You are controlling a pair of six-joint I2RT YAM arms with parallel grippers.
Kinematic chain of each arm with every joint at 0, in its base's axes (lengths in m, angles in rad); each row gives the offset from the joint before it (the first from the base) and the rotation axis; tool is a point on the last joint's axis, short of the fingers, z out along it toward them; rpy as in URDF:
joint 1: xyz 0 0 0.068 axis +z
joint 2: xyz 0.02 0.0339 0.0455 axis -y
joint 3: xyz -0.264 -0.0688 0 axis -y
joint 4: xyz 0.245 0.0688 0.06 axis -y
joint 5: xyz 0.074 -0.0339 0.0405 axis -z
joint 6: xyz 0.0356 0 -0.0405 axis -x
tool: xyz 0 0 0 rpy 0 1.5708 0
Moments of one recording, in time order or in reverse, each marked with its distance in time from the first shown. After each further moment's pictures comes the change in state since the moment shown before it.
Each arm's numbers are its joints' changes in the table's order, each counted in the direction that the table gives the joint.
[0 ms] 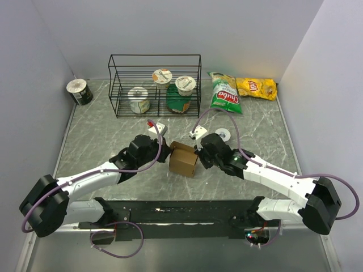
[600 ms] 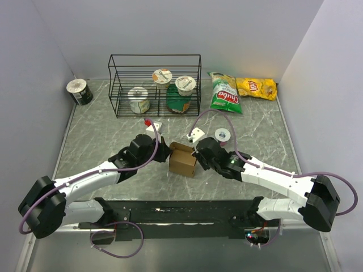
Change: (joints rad) left arm -0.011 0.015 0.033 -0.092 -0.043 0.141; right arm 0.074 -0.014 0.002 0.000 0.140 0.001
